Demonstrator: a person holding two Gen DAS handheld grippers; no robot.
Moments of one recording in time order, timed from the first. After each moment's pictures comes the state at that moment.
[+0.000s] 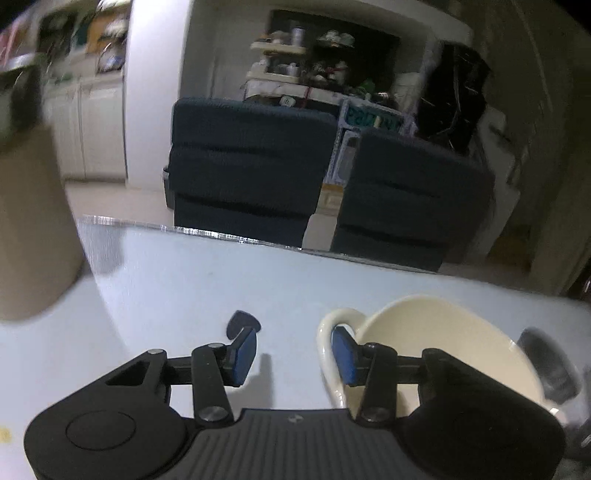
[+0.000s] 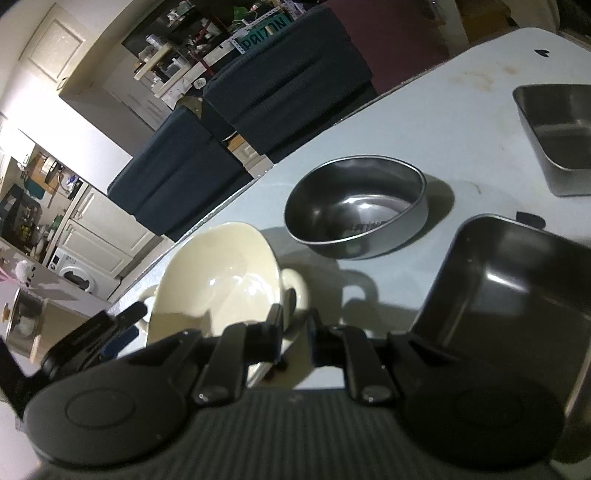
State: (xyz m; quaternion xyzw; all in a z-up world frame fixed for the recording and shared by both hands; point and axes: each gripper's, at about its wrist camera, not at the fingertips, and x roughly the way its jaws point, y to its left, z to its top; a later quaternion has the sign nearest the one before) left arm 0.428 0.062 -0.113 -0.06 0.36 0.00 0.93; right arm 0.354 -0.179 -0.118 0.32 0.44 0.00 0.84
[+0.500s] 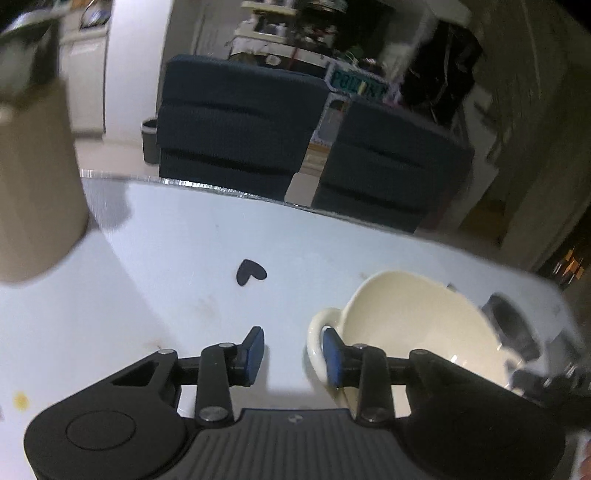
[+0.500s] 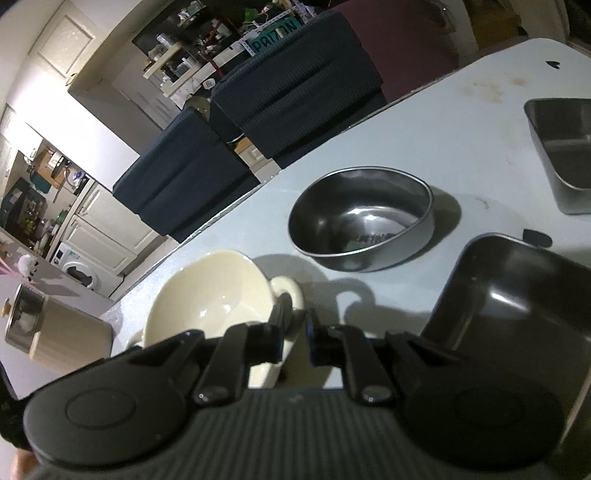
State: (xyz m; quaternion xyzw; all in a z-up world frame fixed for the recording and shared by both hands) left arm 0.404 0.113 -0.109 -0.14 0.43 -0.05 0.89; right arm 0.358 -0.184 -0.119 0.32 0.43 0.02 0.84
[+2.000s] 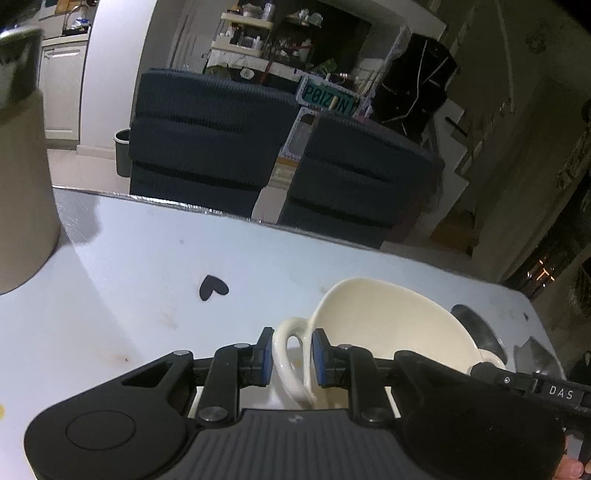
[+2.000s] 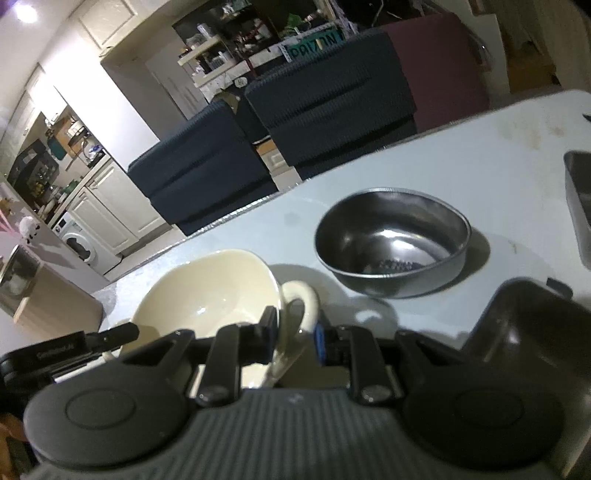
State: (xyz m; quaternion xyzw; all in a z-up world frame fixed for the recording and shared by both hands) left arm 0.395 0.099 -0.094 -0.14 0.39 -0.10 0.90; right arm 0.360 -0.163 -0.105 0.24 0.40 0.04 0.88
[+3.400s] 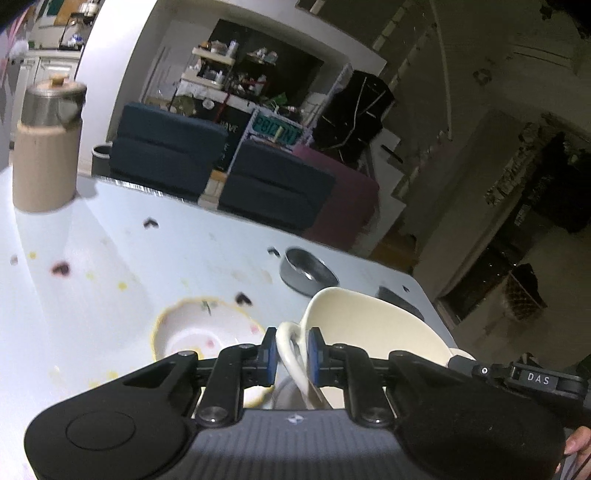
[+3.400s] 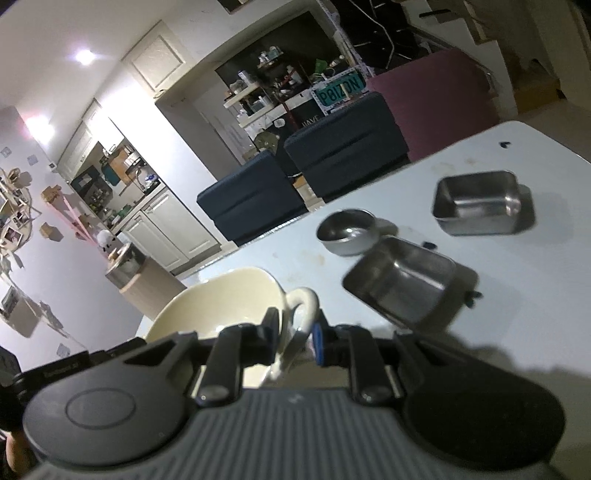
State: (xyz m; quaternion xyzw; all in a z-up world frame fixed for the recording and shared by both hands) left arm 0.139 0.024 -0.005 -0.19 0.34 -0.15 0.91; right arm 0.130 -0.243 -0.005 0.27 0.35 0.09 0.89
